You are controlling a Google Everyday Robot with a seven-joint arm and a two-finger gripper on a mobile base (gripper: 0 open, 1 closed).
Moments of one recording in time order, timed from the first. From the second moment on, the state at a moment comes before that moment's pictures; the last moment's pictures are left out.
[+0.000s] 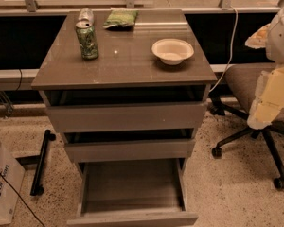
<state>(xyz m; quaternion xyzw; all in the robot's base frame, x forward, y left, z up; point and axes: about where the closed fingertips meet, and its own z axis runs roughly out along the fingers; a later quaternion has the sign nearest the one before) 0.438 -0.215 0.982 -0.60 0.78 -0.04 0.17</state>
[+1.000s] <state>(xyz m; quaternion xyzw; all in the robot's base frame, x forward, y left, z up) 0.473 -0.184 0.967 -0.61 0.76 0.02 0.22</state>
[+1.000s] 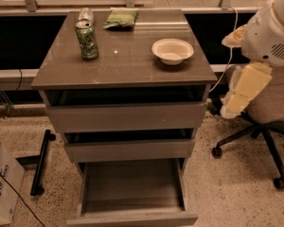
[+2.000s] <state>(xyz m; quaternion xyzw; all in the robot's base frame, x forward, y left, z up) 0.552 -0.086 0.948 -0.64 0.69 0.13 0.30</state>
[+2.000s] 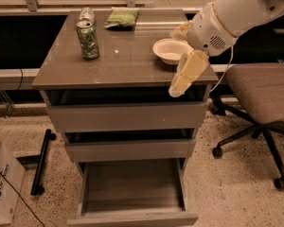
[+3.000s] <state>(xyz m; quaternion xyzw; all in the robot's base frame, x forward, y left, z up) 0.581 -0.041 0.911 -0.58 0.72 0.16 0.36</state>
